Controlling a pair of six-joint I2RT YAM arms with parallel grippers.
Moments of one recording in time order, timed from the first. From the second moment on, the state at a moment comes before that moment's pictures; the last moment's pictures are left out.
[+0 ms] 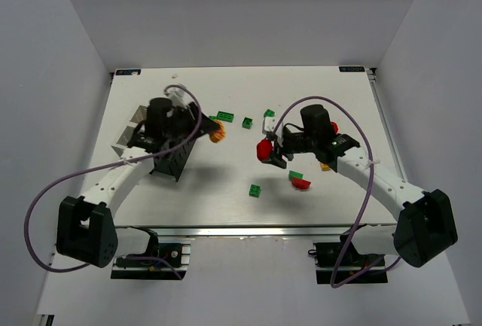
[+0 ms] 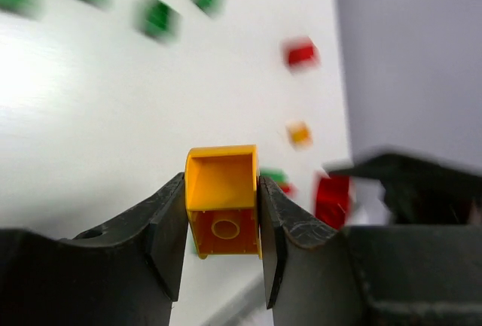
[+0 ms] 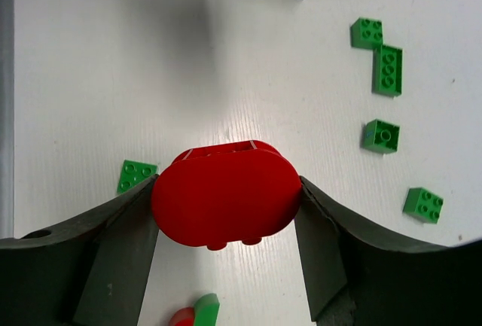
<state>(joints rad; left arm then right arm) -0.36 1.29 0.88 -0.02 0.48 -0.76 0.56 1.28 0.94 -0.25 -0.73 -0.69</state>
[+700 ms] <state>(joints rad) 0.00 1.42 1.21 -0.27 -0.26 -0.40 0.55 1.26 0.90 -0.28 -0.72 -0.68</state>
